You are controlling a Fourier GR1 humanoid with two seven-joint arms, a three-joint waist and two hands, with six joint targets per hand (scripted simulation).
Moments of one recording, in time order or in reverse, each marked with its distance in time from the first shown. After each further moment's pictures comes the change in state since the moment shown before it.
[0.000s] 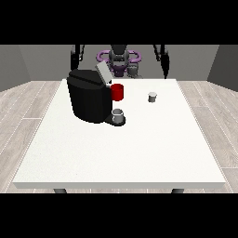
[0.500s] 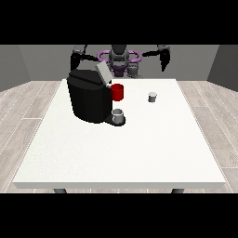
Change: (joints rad) left arm 0.016 0.117 -0.082 -0.026 -0.134 -0.113 -0.130; right arm 0.011 0.057 -0.013 0.039 0.071 -0.112 -0.020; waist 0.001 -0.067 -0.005
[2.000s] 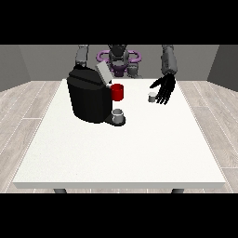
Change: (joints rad) left arm -0.466 0.170 0.033 0.575 -0.387 -0.002 -0.039; right arm -0.221 0.074 0.028 0.117 0.066 -0.070 0.010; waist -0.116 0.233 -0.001
